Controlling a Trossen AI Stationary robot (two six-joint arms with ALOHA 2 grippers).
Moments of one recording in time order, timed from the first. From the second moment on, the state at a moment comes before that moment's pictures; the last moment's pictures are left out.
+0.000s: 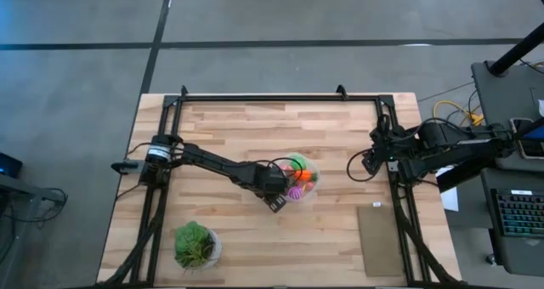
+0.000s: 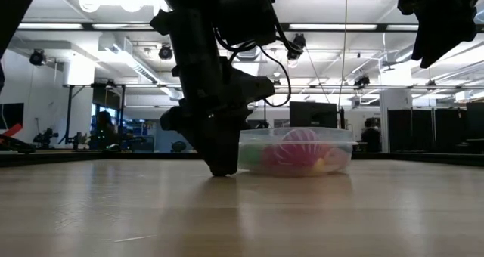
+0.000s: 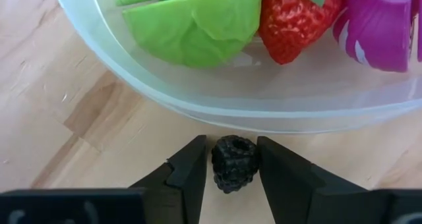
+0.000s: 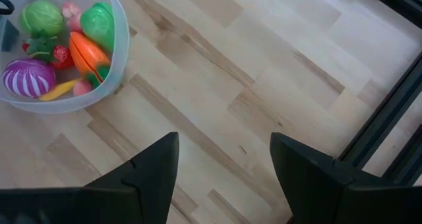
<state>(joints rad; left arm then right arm) -0.14 2.00 1.37 -0.62 -0.09 -0.85 0.12 0.82 0.93 -1.31 0.37 0.89</state>
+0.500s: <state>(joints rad) -0.16 2.03 1.38 -0.63 -0.11 -0.86 0.12 0.82 0.93 -1.31 0.39 0.87</state>
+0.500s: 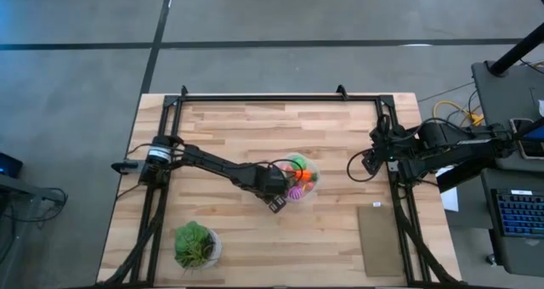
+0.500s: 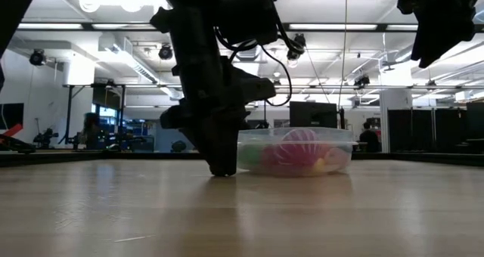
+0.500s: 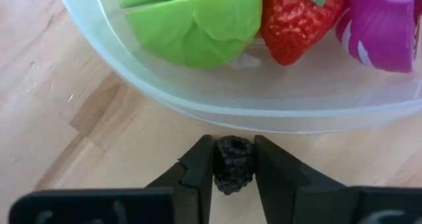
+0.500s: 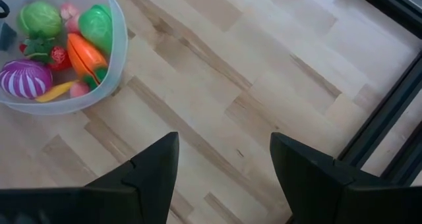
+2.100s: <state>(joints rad) -0.07 2.04 1.70 -0.69 -0.23 -0.65 0.12 0.82 0.93 -1.31 0.39 0.78</state>
